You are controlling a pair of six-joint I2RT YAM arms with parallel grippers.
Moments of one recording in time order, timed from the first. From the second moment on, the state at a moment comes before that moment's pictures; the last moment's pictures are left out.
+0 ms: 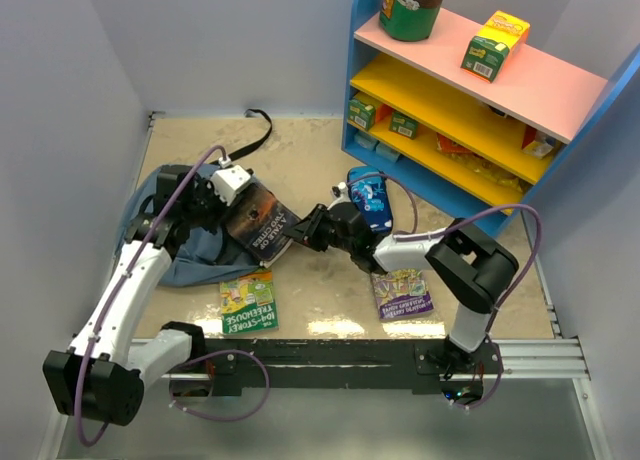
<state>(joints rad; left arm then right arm) -0.16 1.01 0.94 -0.61 0.27 0.52 0.84 1.77 0.82 0.56 -0.06 1.23</state>
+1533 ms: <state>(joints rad) -0.29 1.05 1.18 -1.02 0.69 0.96 0.94 2.07 1.42 0.27 0.17 1.06</state>
